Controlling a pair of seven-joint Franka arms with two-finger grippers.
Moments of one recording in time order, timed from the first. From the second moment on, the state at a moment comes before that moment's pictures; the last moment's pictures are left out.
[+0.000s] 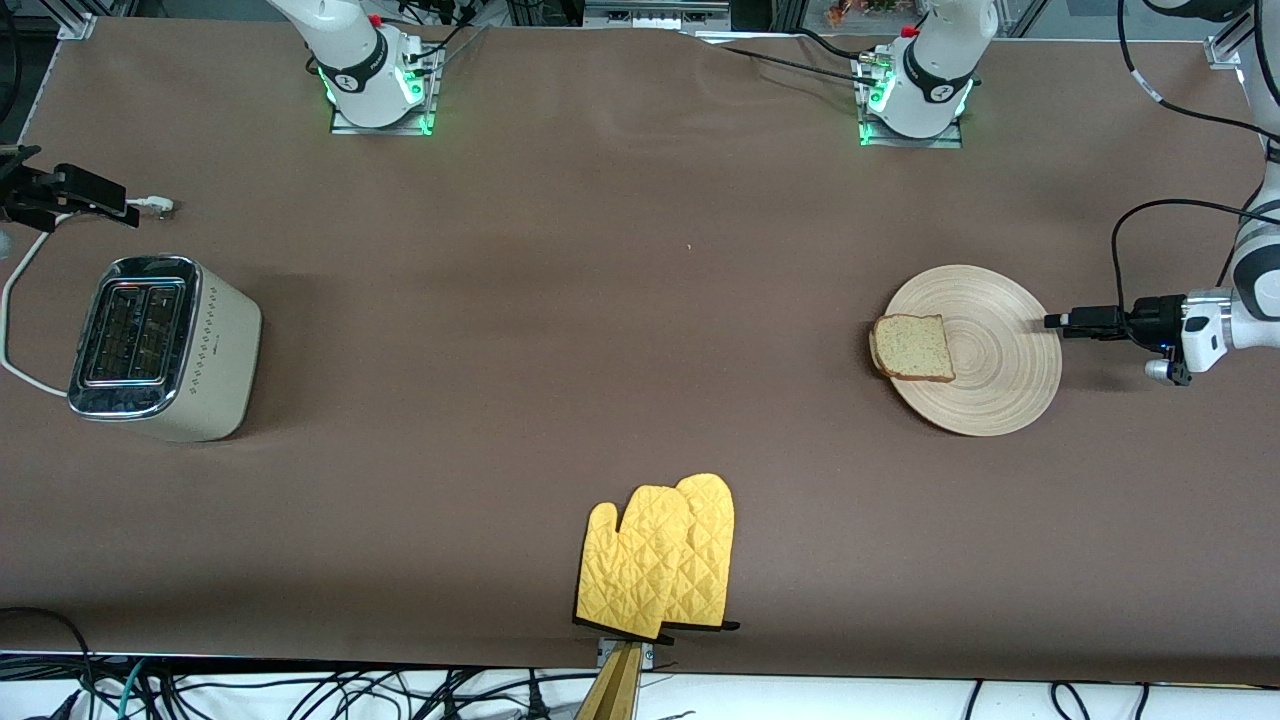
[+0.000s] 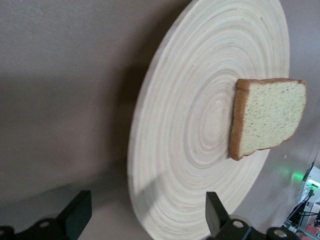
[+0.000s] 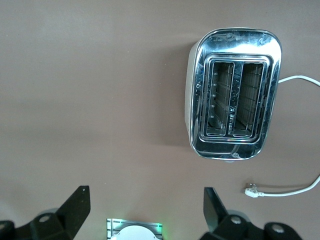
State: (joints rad) left arm 0.43 0.66 0.16 -1.79 -0.57 1.76 0.91; right arm 0.03 0.02 -0.16 -1.62 0.01 1.48 -0.19
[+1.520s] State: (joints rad) left arm 0.44 0.74 0.15 -1.78 -0.78 1.76 1.00; right arm 0.03 0.02 -0.16 -1.62 0.01 1.48 -0.19
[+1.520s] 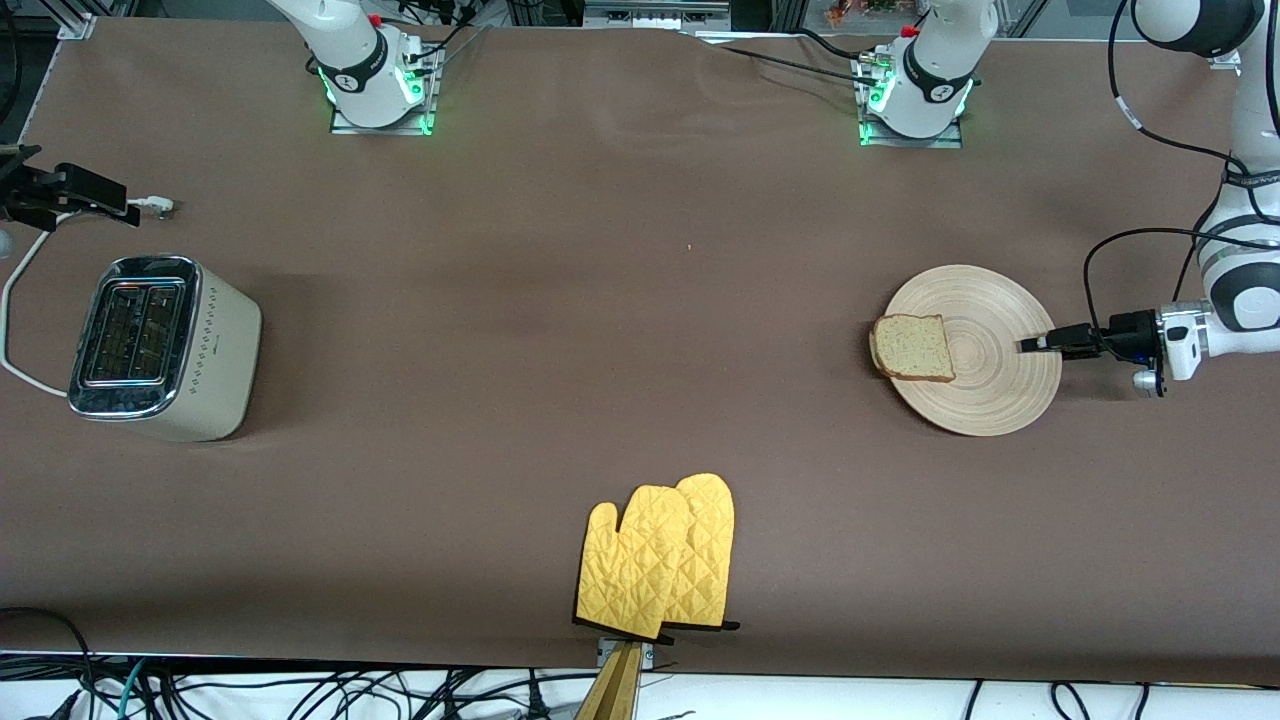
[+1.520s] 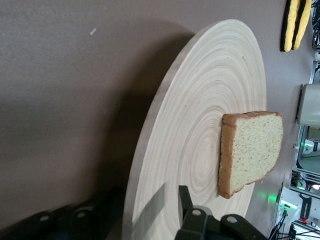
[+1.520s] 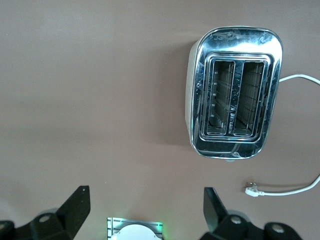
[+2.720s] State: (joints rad) left arm 0.43 0.76 0.15 -1.77 -0.84 1.73 1.09; right arm 0.03 0.02 -0.17 -1.62 0.01 1.48 -0.19
